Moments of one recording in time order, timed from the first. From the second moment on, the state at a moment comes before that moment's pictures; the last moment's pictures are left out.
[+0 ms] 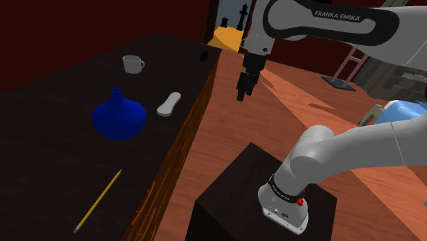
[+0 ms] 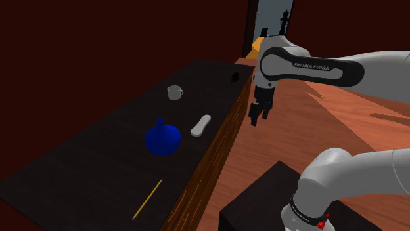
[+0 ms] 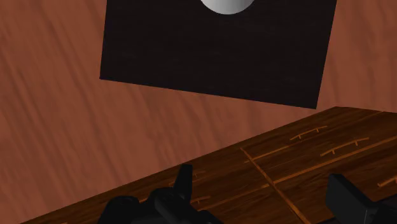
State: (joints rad) arm 0.00 -0.74 -0.06 -2.43 0.06 1.58 -0.15
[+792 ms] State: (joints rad) arm -0.04 -0.44 0.10 -2.36 0.14 1.85 0.24
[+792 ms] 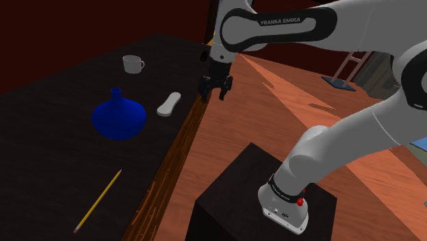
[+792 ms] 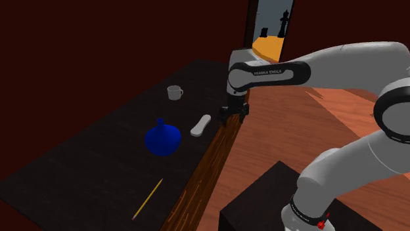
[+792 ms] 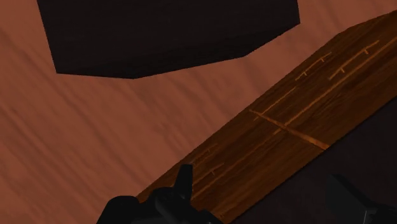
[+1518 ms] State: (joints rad) arm -0.08 -0.03 0.19 -2.10 0.08 2.06 0.68
